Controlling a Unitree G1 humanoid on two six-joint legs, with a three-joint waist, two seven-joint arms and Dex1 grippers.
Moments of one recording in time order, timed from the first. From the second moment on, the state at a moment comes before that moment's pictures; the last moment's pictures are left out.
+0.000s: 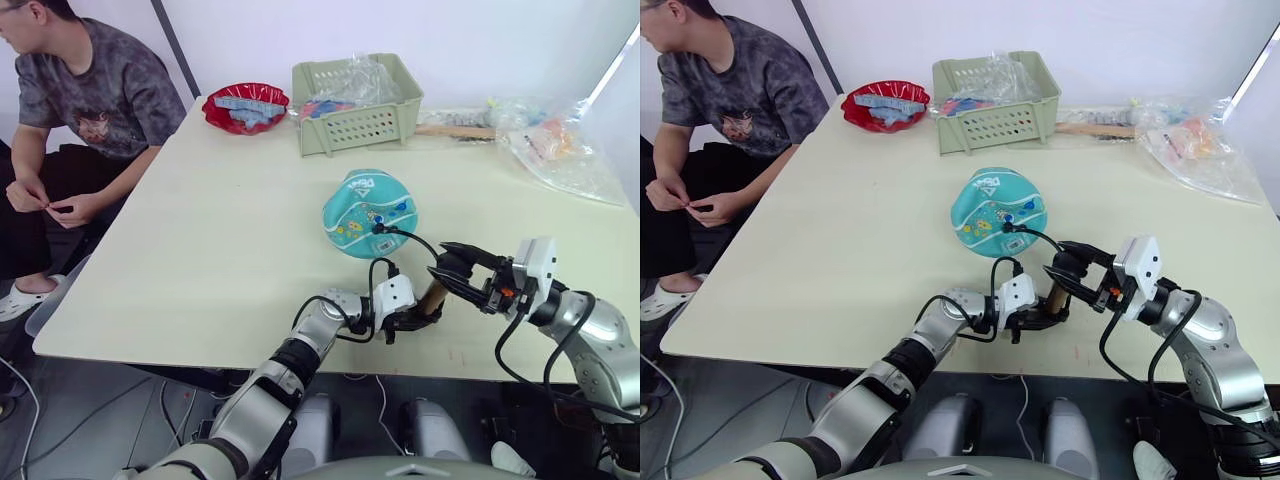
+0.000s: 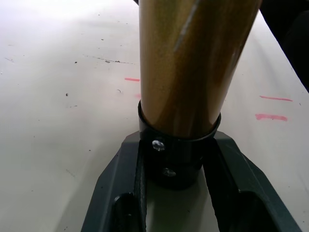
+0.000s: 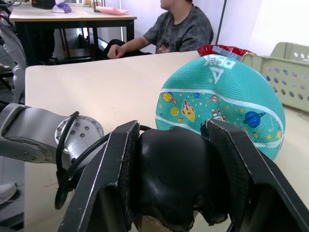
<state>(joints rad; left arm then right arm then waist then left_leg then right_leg) -0.55 0.05 -0.42 0.75 0.08 -0.18 -0.94 0.00 -0.58 -0.02 -0.35 0.52 0.13 0.85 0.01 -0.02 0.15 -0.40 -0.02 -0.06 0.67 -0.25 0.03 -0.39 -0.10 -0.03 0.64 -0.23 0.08</state>
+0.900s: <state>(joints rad) -0.58 0.01 -0.41 0.78 0.07 -0.22 -0.94 -0.44 -0.95 -0.36 -0.31 1.12 0.72 0.86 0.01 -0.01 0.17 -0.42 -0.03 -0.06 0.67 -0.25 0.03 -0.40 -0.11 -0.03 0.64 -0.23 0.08</state>
